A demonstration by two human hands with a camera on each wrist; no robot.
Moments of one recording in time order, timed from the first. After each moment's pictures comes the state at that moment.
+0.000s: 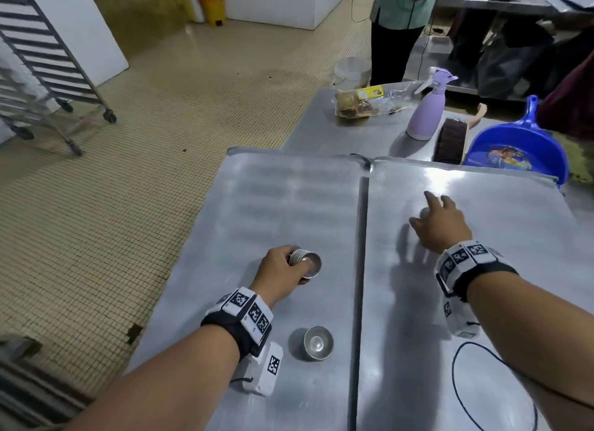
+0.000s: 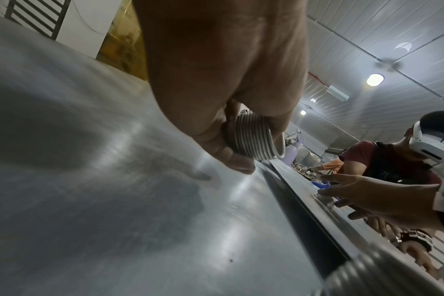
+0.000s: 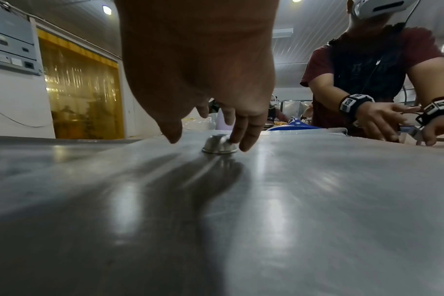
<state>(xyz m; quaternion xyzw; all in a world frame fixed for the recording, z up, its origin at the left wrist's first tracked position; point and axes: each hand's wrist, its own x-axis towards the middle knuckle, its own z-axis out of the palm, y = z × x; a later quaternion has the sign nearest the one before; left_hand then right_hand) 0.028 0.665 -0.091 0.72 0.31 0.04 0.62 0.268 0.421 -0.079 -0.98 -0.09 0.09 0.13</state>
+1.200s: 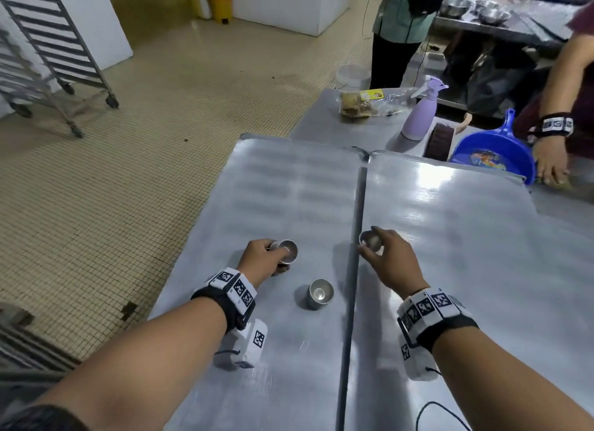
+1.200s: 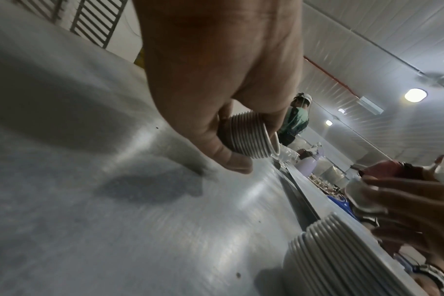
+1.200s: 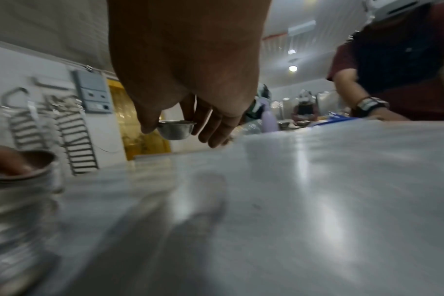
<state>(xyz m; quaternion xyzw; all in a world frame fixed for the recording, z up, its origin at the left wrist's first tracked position) -0.051 0.674 -0.088 0.64 0.38 0.04 0.67 0.077 0.440 -0.051 -0.93 -0.21 0.08 0.30</state>
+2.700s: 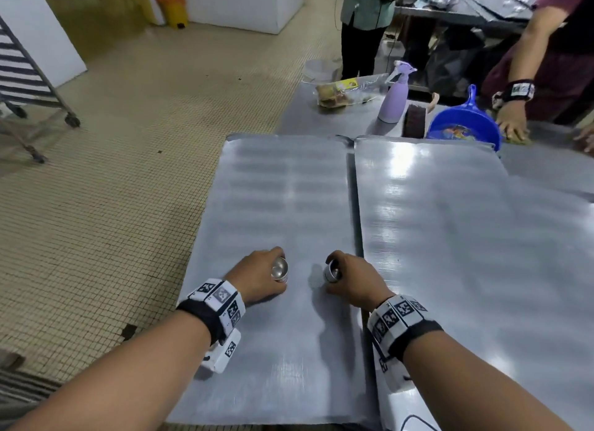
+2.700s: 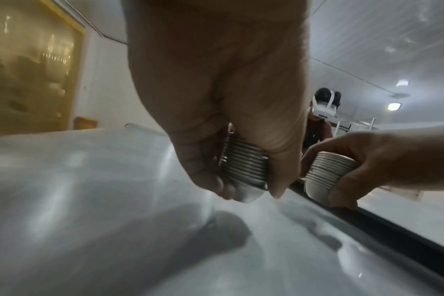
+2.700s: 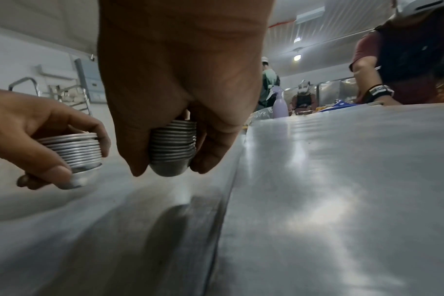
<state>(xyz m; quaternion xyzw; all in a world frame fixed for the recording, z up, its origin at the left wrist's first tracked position) -0.117 0.705 -0.057 0.94 0.11 -0.14 0.30 -0.024 0.485 -0.077 -0.93 -0.25 0.20 0.20</state>
